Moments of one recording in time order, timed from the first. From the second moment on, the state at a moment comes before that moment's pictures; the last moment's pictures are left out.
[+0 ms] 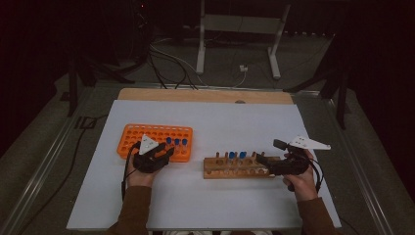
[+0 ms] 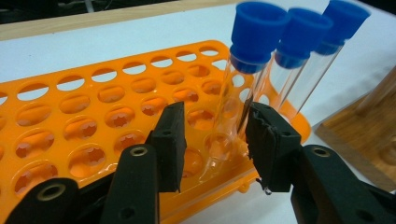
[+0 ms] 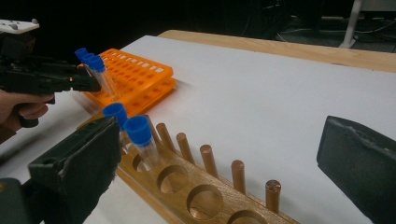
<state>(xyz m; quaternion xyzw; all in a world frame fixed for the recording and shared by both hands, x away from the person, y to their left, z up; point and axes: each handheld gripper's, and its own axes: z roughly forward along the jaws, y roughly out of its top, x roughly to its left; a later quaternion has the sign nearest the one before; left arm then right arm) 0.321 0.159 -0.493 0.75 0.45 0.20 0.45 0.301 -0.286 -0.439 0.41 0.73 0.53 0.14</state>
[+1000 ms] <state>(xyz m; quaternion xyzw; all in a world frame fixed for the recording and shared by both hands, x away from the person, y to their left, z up) 0.295 0.150 -0.469 0.72 0.42 0.21 0.51 0.297 -0.262 -0.439 0.36 0.76 0.52 0.14</state>
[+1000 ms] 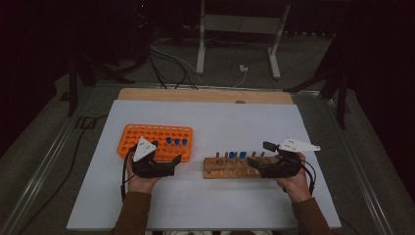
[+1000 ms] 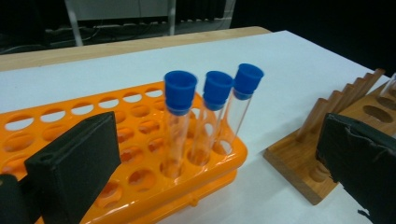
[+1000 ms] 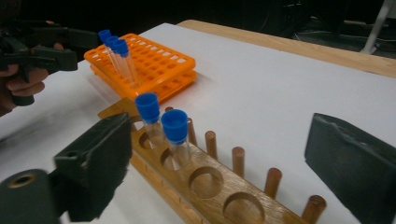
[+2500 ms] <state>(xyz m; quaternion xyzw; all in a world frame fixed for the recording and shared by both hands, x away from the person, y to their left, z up) 0.298 0.145 -0.466 0.71 0.43 0.22 0.51 0.295 -0.228 -0.450 0.31 0.80 0.49 0.14</state>
